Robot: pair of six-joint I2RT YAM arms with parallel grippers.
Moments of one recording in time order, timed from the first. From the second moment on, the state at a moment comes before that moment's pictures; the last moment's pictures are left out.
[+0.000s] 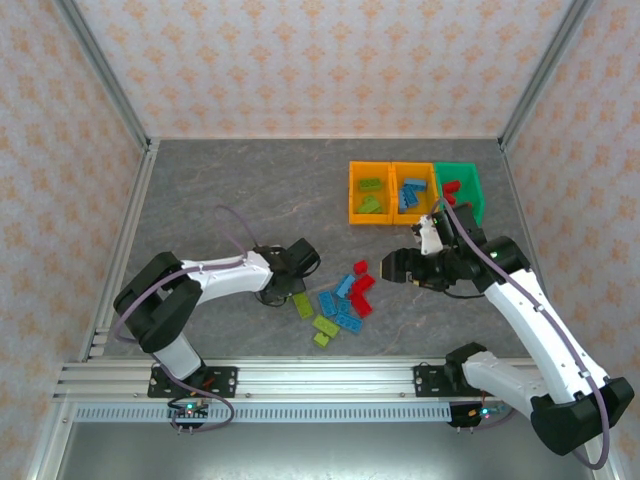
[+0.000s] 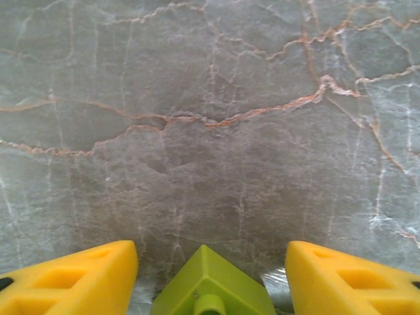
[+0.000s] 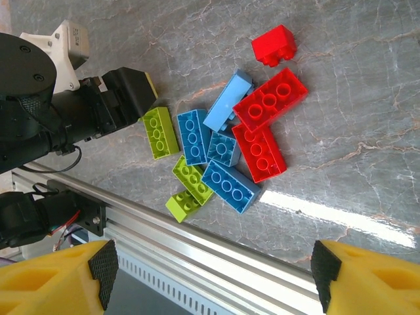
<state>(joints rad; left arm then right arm) -0.75 1.65 0.89 -0.64 -0.24 -1.18 0.40 0.97 1.05 -1.15 -0.44 0.49</state>
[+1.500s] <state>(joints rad) -0.69 2.29 2.24 -0.66 -0.35 -0.73 0.41 0.94 1.04 -1.02 -0.25 0.80</state>
